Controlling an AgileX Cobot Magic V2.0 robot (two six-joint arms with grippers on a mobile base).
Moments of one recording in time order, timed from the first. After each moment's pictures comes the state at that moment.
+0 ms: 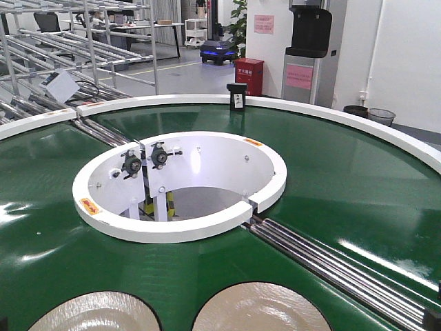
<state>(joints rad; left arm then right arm) -0.01 1.00 -0.55 0.03 0.18 -0.08 0.01 0.92 -0.50 0.04 0.08 0.02</state>
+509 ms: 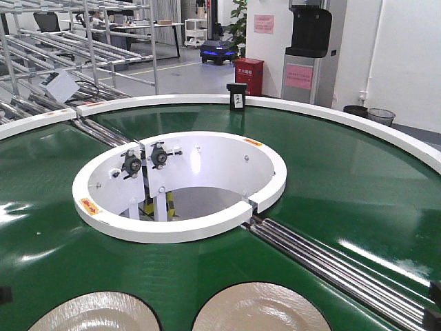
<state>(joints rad) 0.11 1.26 -0.74 0.03 0.38 -0.28 0.01 0.92 -0.50 0.04 0.08 0.02</state>
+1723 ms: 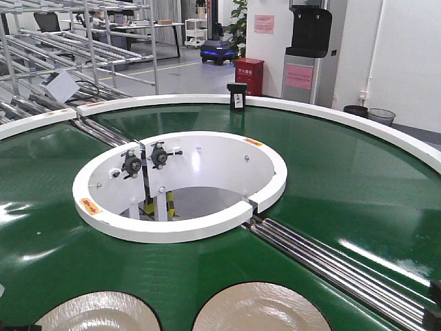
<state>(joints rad) 0.32 1.79 -0.82 -1.19 0.80 1.14 0.01 0.92 -0.50 0.04 0.07 0.02</state>
